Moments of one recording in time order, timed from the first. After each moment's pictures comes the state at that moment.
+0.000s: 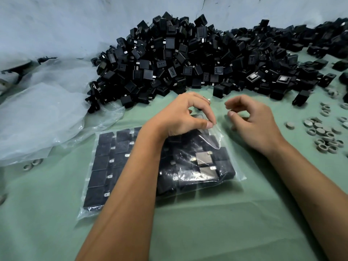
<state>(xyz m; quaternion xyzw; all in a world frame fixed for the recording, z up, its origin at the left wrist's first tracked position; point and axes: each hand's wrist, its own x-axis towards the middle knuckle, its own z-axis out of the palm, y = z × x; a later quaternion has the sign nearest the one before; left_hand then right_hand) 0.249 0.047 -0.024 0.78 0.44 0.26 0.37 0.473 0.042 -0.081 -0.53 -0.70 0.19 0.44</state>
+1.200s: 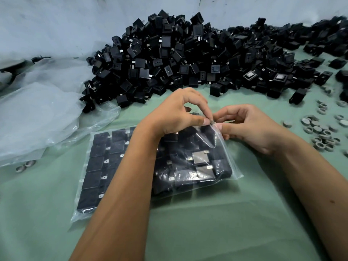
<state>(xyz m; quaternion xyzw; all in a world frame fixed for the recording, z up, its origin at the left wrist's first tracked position) 0.248 0.047 -0.022 0.78 0.43 0.28 0.36 0.472 0.029 -0.059 -0.42 -0.60 0.57 0.38</state>
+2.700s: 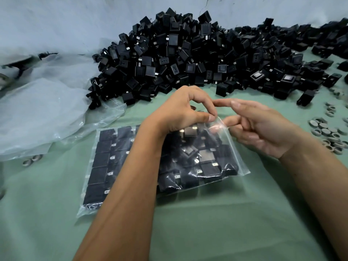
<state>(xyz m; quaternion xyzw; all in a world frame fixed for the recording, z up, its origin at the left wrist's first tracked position) 0.245 0.049 -0.023 0.77 0.43 0.30 0.35 0.475 0.032 -0.055 -0.33 -0.52 0.69 0.37</state>
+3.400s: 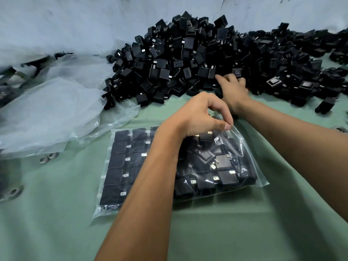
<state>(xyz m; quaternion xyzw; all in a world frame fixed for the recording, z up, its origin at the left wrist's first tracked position) 0.243 0.051 -0.027 0.76 0.42 0.30 0.39 0.400 0.167 -0.060 -0.65 -0.74 0.10 0.17</state>
